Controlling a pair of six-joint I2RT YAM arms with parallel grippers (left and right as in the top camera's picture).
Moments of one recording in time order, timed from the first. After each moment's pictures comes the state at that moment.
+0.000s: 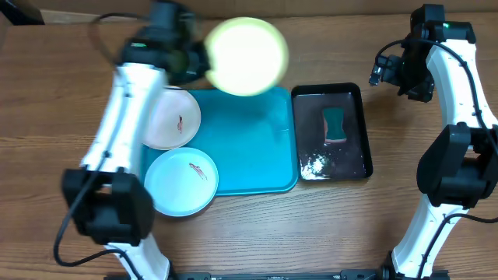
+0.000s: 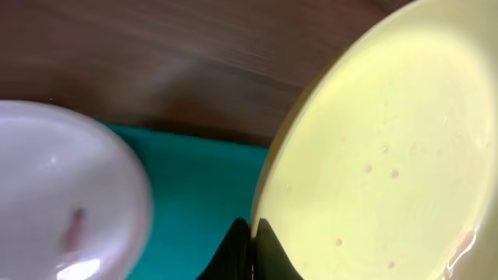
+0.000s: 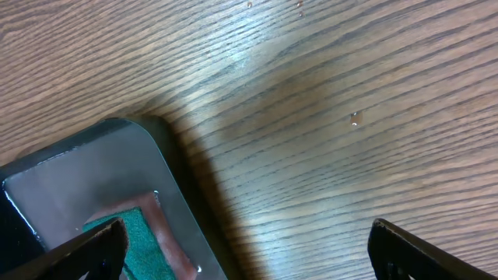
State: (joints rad) left arm -0.03 1.91 1.80 -0.91 0.30 -0.46; right arm -0.11 2.16 1.98 -1.25 -0.05 0.25
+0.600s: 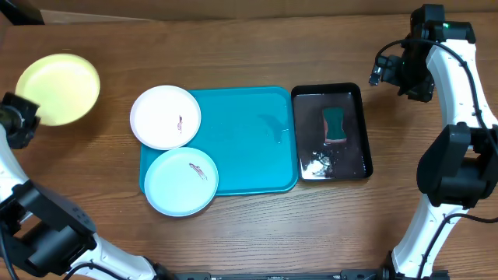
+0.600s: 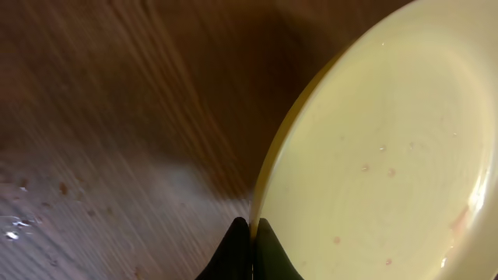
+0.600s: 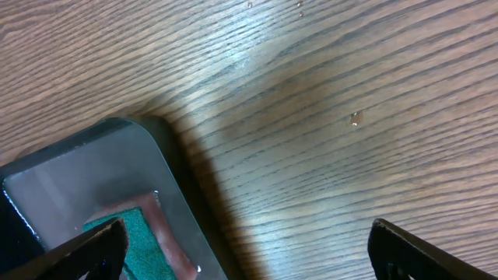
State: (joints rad) left arm 0.74 1.91 1.71 -0.92 0.16 -0.47; right arm -0.11 2.16 1.98 -1.25 -0.05 0.25
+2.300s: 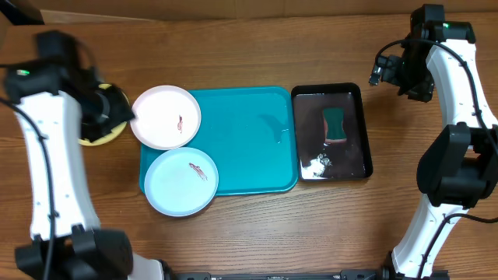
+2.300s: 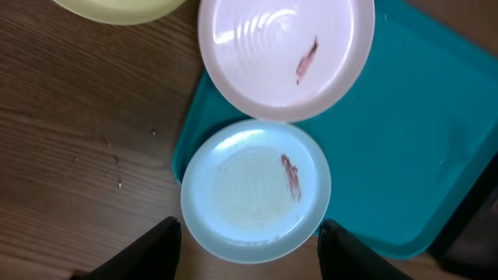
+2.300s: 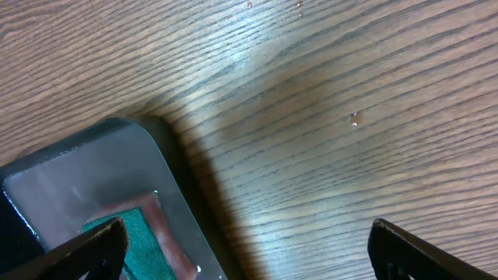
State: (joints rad) left arm 0.22 1.66 1.77 -1.50 0.10 -0.28; right arm -0.11 2.16 1.98 -1.25 -0.05 0.25
